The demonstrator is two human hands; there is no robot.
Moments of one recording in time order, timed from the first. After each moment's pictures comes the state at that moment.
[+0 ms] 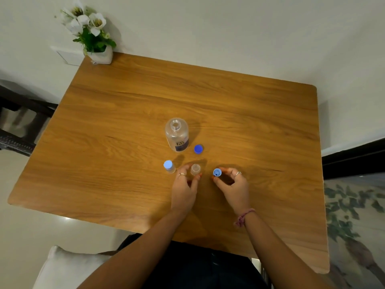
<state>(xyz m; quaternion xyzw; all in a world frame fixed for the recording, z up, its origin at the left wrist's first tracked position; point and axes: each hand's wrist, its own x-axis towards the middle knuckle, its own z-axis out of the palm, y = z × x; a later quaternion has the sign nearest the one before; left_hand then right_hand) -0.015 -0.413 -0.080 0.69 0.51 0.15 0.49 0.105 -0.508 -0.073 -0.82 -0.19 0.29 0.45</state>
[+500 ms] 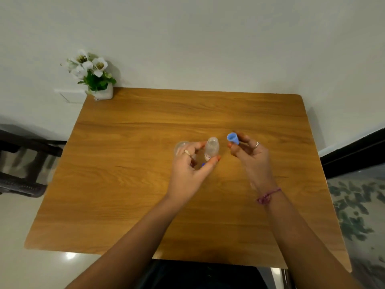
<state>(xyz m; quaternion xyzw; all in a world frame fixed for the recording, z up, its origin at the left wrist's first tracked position) 0.000 -0.339 0.061 0.77 0.28 0.28 0.51 0.143 -0.443 0.033 -0.64 -0.17 0.26 0.70</state>
